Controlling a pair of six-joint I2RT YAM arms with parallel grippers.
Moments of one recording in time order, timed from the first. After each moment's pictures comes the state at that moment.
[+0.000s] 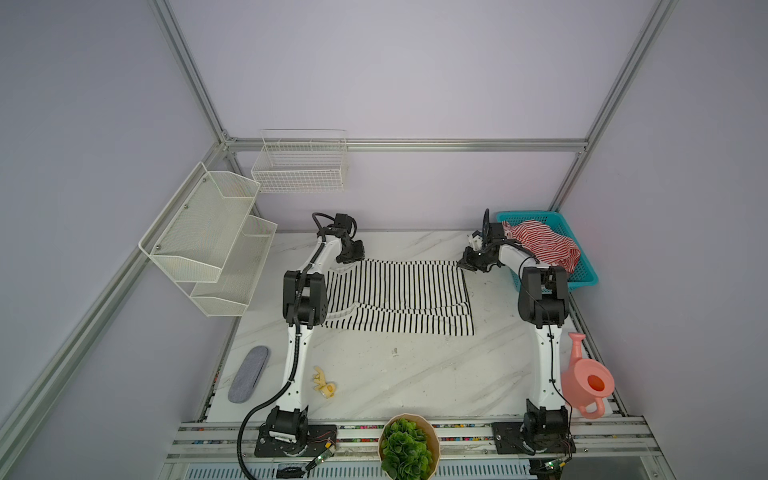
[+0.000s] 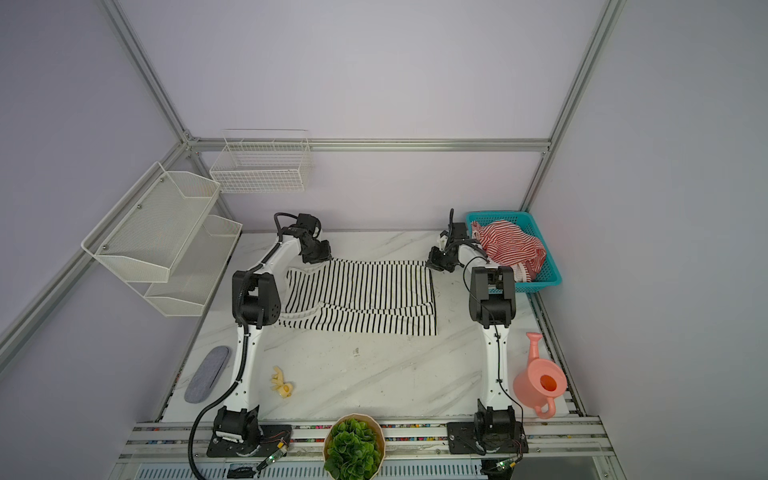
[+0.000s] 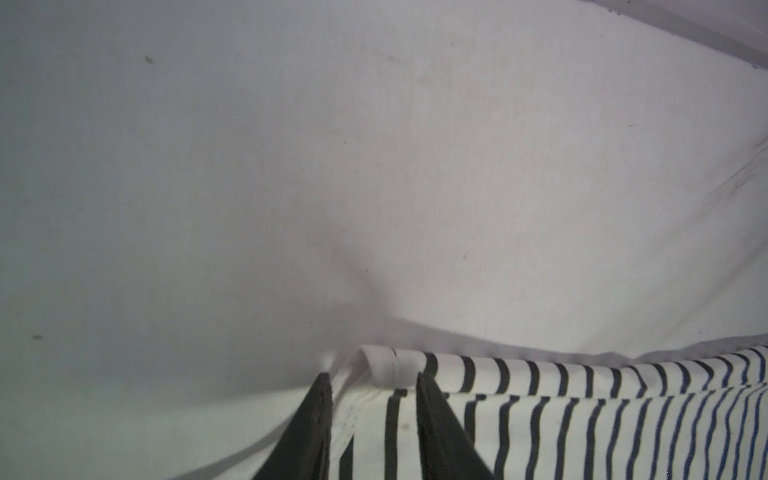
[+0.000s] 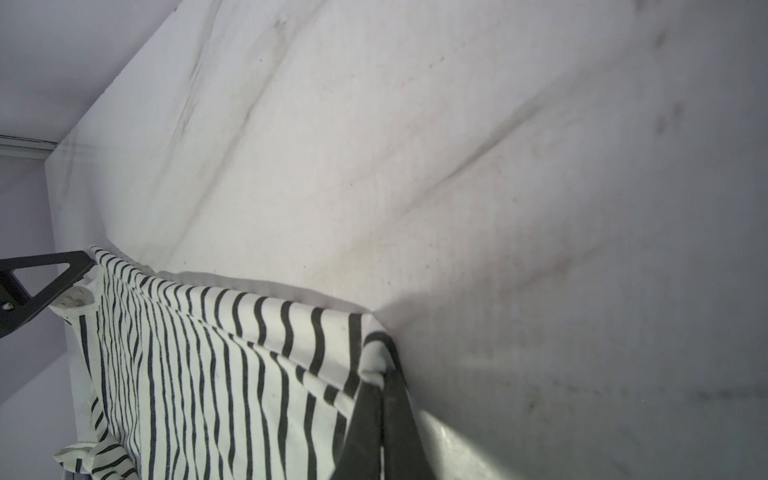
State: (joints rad) left arm -0.14 2.58 2.36 -0.85 0.15 -0.33; right arm 0.07 2.43 1.95 -0.58 -0.51 0.32
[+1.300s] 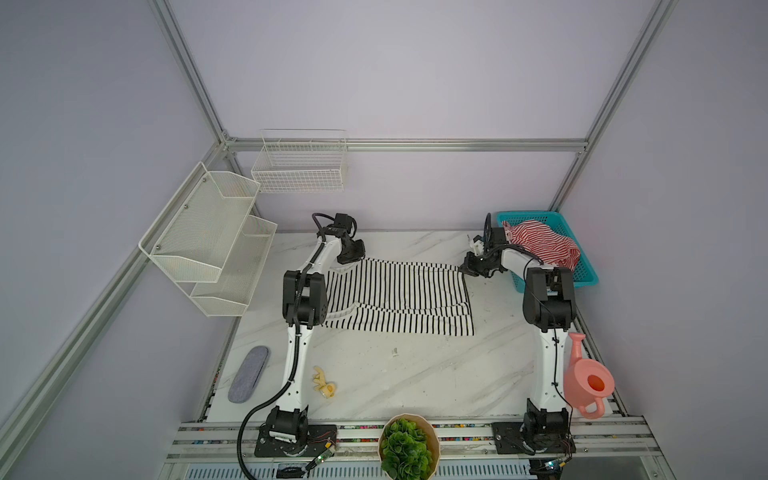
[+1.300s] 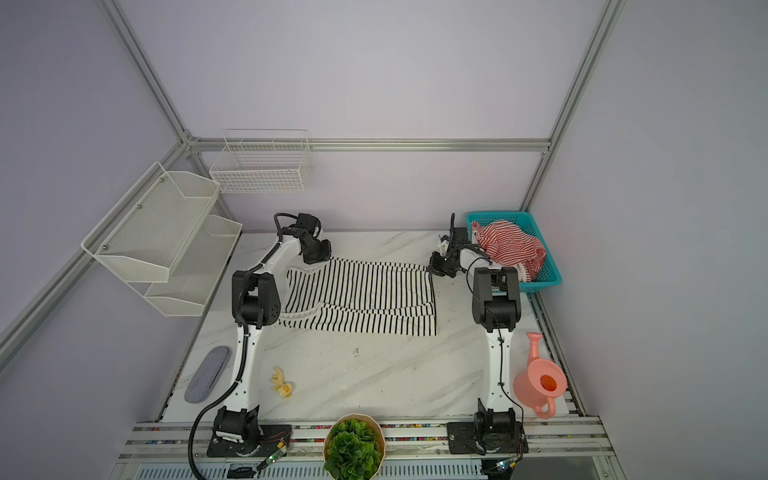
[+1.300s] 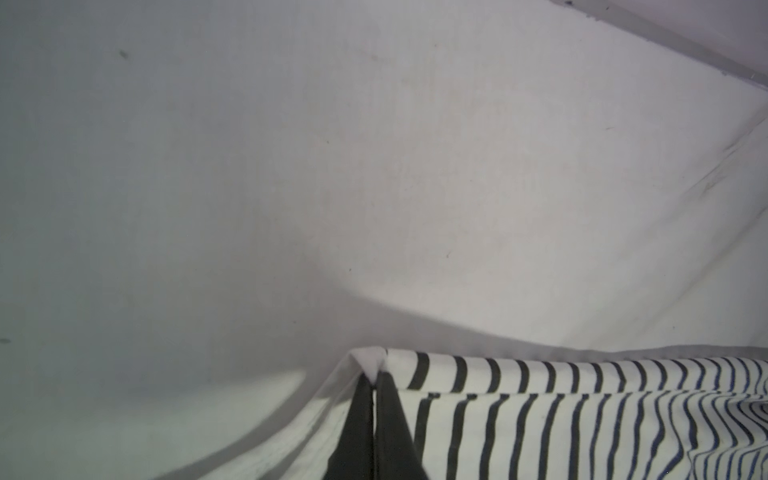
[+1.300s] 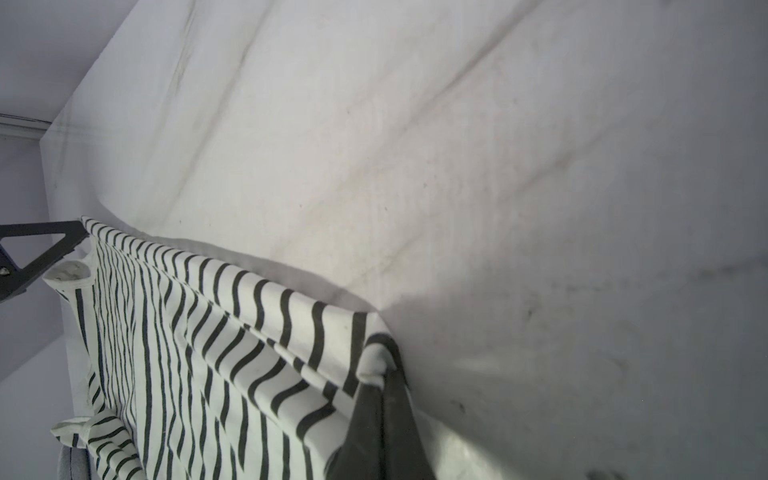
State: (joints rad) left arm -0.14 2.55 2.34 -0.84 0.18 -0.34; right arm 0.06 2.31 1.76 -0.52 -0.52 0.31
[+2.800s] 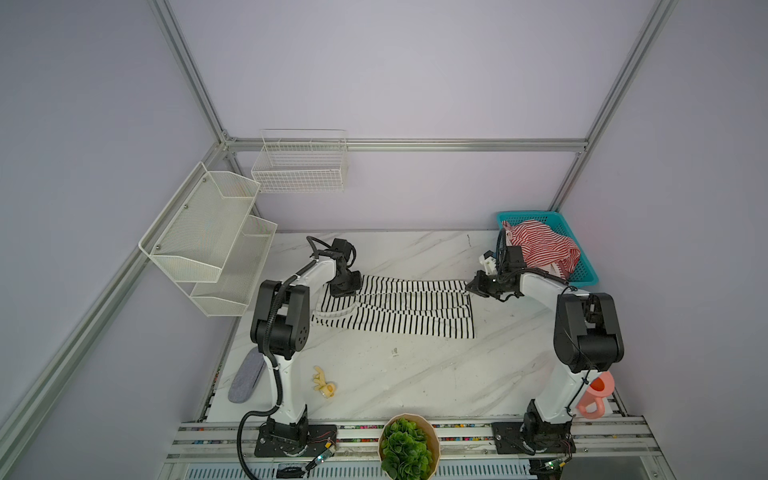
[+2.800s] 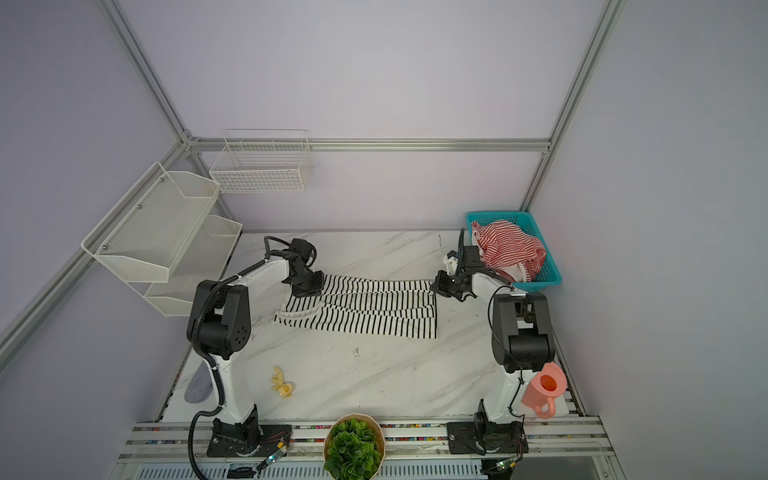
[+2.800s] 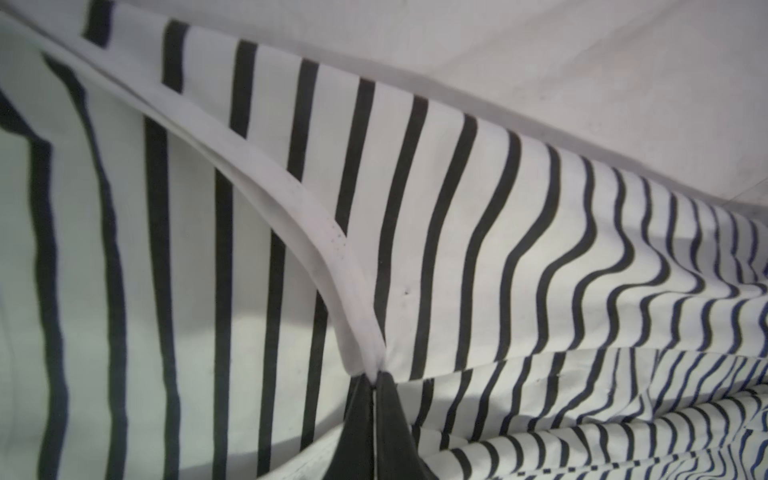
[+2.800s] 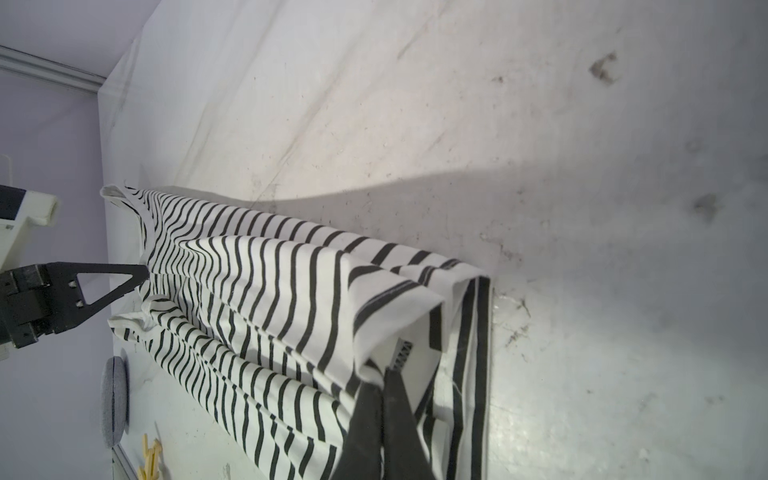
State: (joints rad) left arm -0.20 2.02 1.50 -0.77 0.14 -0.37; right arm 0.06 1.82 1.15 -0.37 -0.54 0.33
